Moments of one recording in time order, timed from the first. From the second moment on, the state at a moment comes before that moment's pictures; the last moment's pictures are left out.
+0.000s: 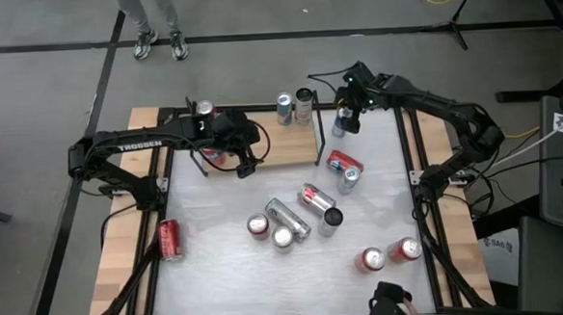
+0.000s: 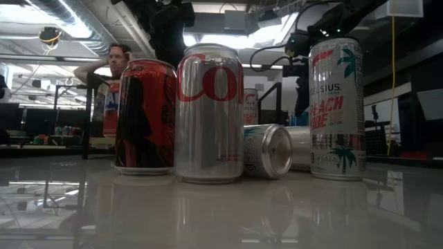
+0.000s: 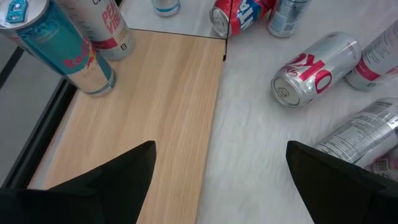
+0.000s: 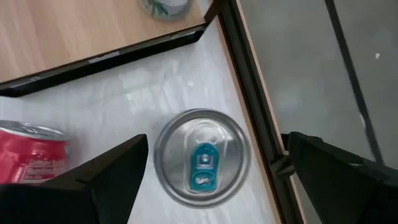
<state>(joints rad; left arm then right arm) 0.27 1.39 1.18 -0.63 -0.04 0.02 -0.77 1.52 1.19 -0.71 -0.02 -0.53</state>
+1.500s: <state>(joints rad) 0.27 1.39 1.18 -0.63 -0.04 0.00 -0.77 1.59 1.19 -0.74 -0.05 -0.80</state>
